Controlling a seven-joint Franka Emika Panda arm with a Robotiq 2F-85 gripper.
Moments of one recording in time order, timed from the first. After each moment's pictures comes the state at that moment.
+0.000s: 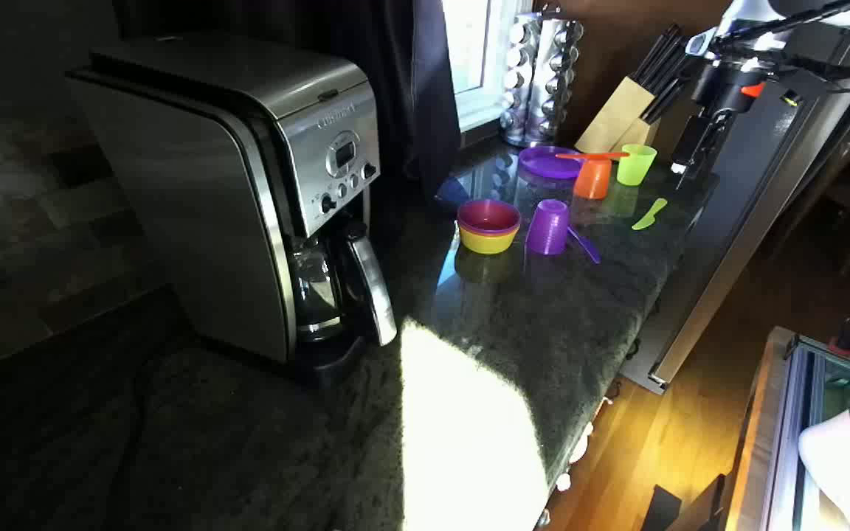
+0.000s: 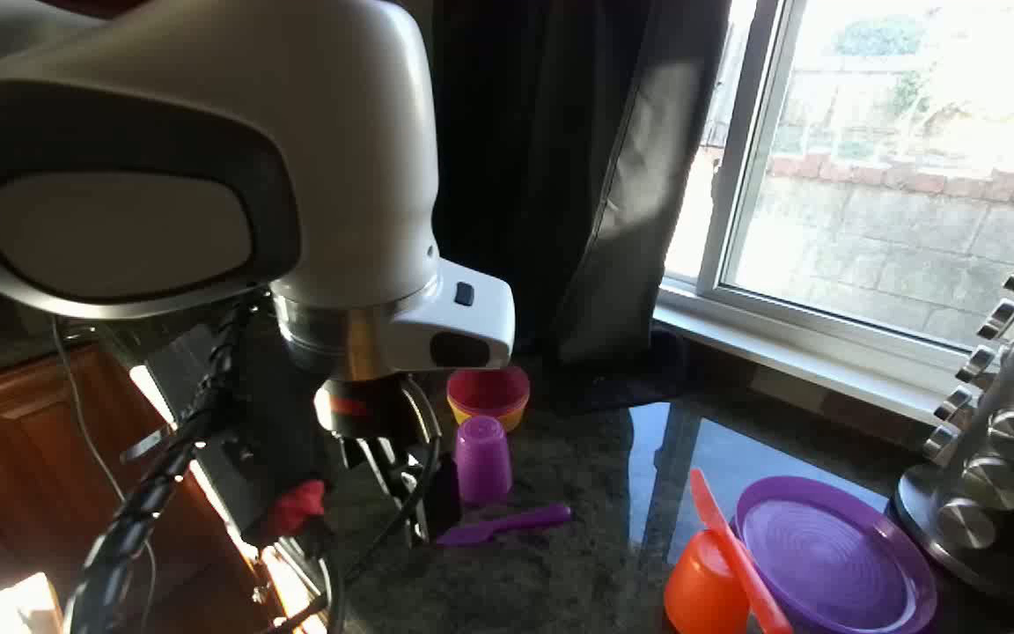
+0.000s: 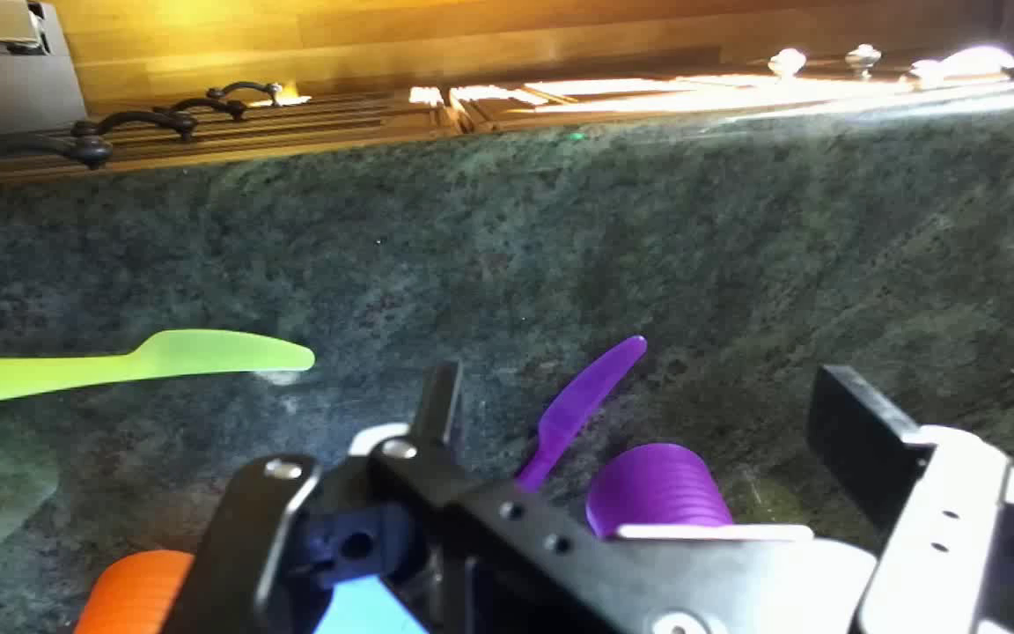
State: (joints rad) arm -0.14 -0.54 -0.35 -2.65 -0.06 2.15 -0.36
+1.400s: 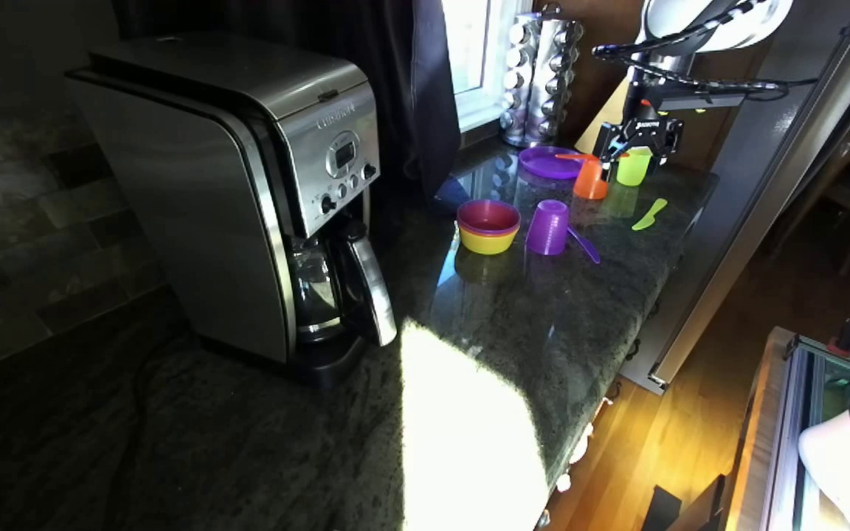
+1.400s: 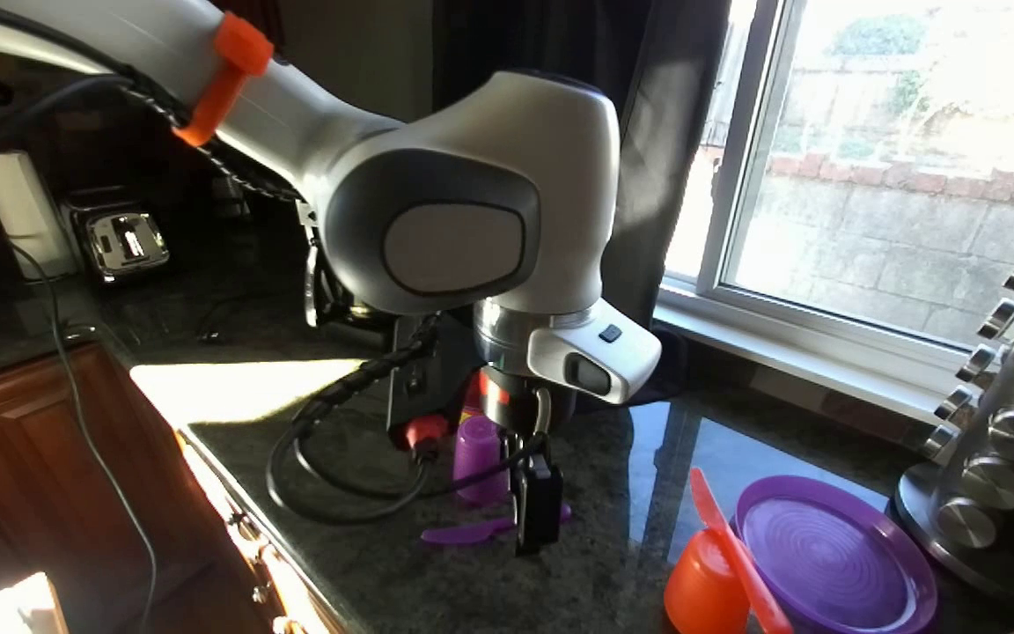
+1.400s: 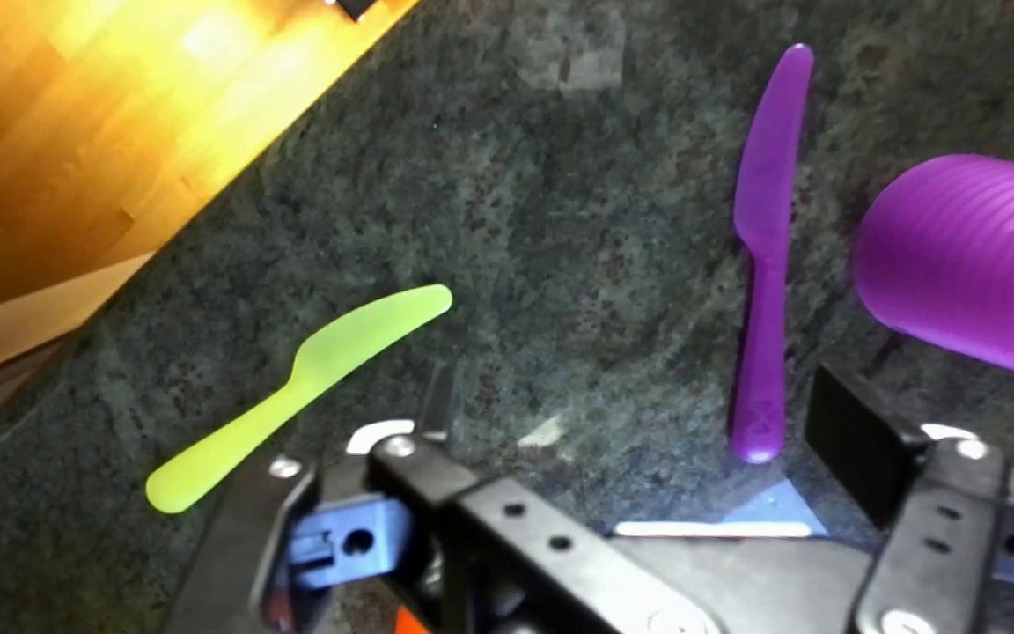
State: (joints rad) arm -0.23 -0.08 -0.24 -2.33 -0.05 2.21 0.25
